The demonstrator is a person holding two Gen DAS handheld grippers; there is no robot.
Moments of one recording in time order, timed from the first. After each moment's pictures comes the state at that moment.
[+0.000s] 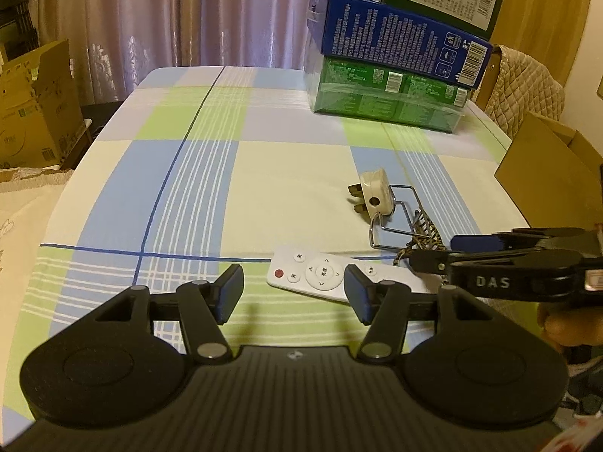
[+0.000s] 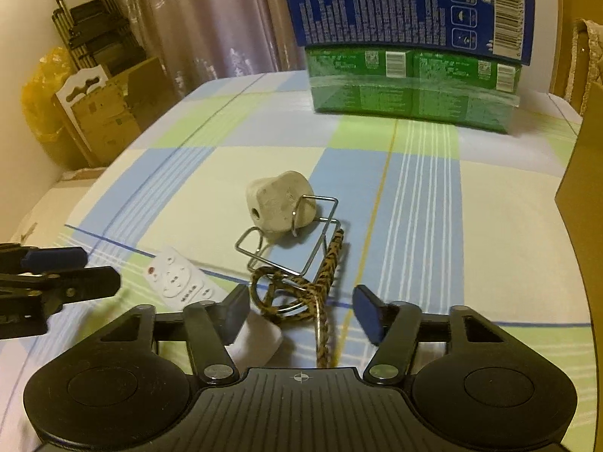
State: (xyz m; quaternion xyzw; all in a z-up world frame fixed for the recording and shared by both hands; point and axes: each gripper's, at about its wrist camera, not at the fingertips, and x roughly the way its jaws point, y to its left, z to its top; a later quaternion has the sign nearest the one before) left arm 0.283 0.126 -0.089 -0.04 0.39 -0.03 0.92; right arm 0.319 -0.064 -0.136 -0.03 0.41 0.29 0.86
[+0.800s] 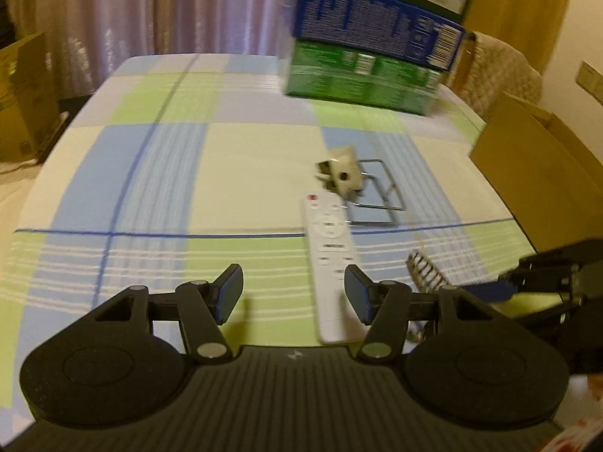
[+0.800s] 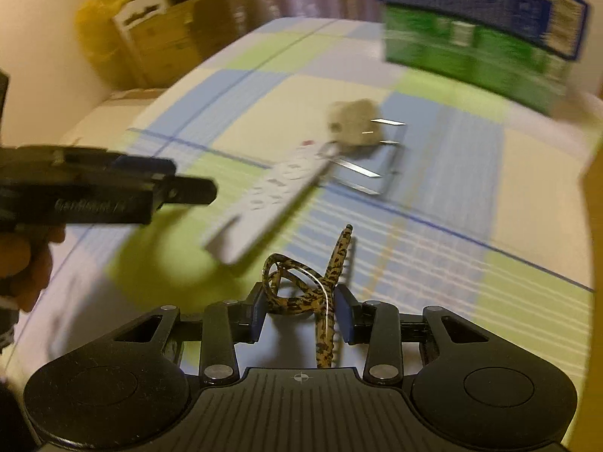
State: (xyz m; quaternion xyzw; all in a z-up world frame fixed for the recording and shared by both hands) left arm 0.274 0.109 -0.101 -0.04 0.40 -0.07 0.91; right arm 0.264 -0.083 -0.121 -0.10 0.46 0.34 0.81
